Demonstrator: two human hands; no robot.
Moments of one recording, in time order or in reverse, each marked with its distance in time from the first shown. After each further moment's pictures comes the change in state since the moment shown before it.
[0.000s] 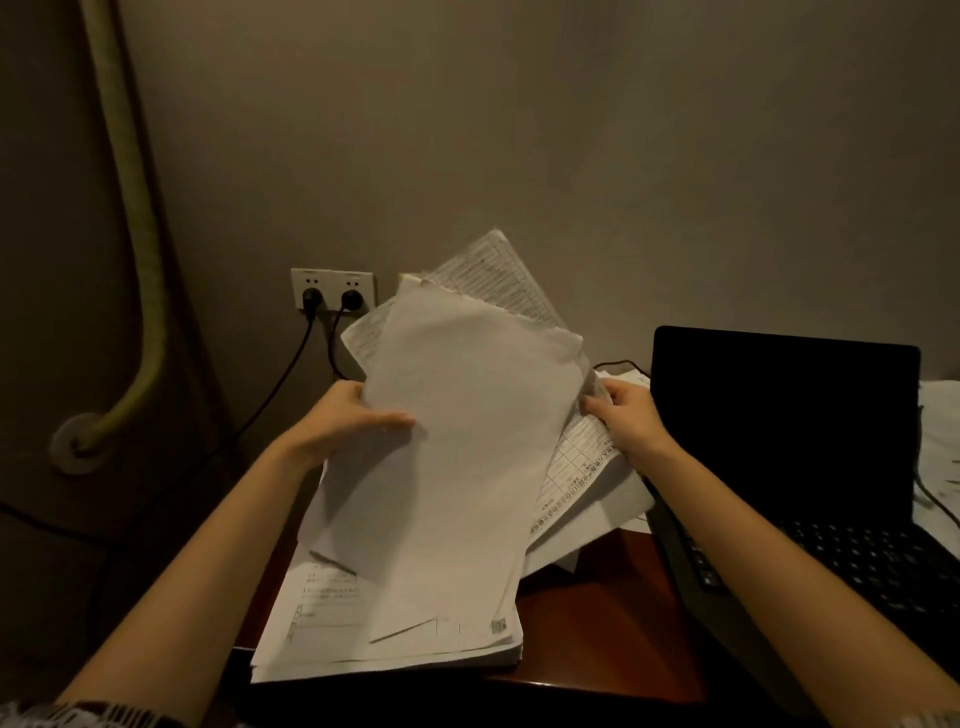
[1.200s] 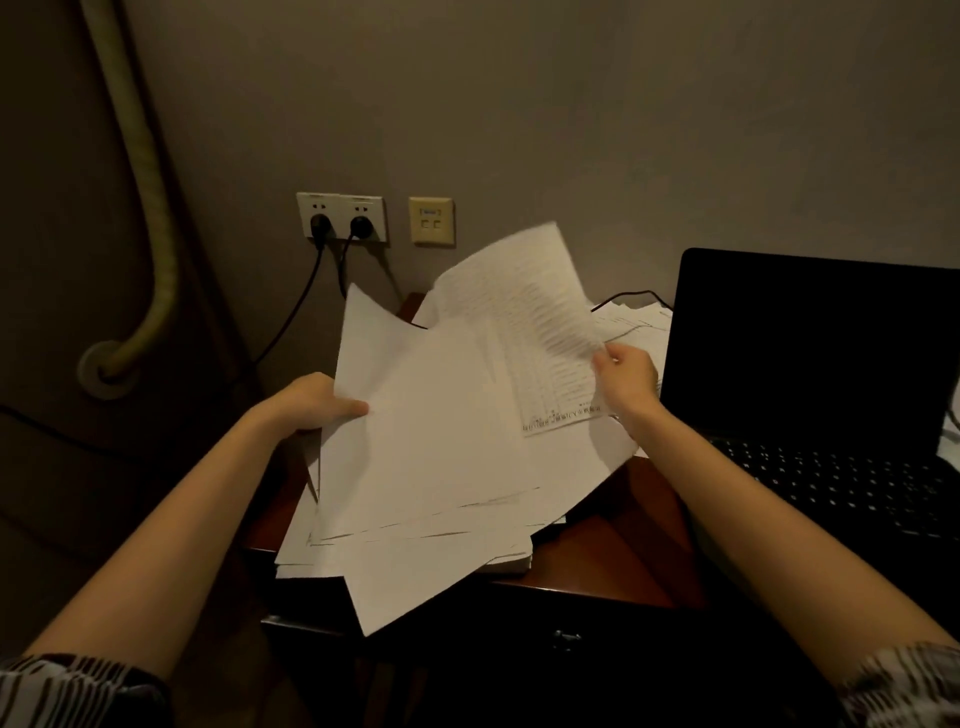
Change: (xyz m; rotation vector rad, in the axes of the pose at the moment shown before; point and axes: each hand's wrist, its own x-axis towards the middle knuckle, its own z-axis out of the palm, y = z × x) left_hand -0.023 -0.058 -0.011 0.504 0.012 -0.374; right_hand -0.026 0.021 0.031 -0.188 0.154 0.187
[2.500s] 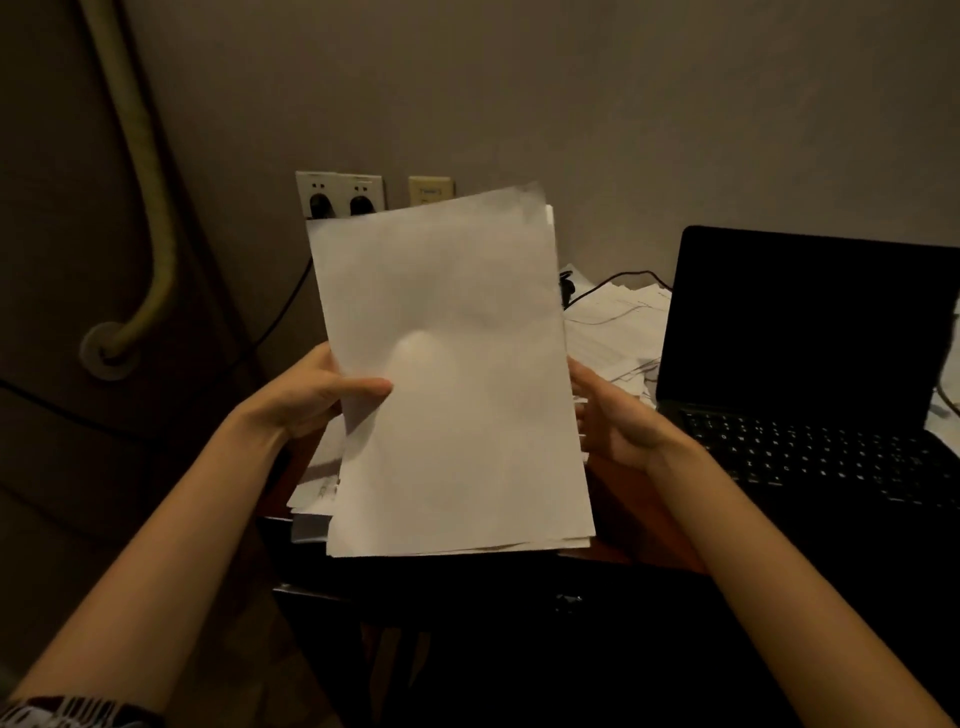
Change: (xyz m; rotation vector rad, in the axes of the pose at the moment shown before) left_hand -0.044 -0.006 0.003 -0.807 -0.258 0.500; right_hand -0.078 -0.002 -0.019 0.453 -0.699 0.310
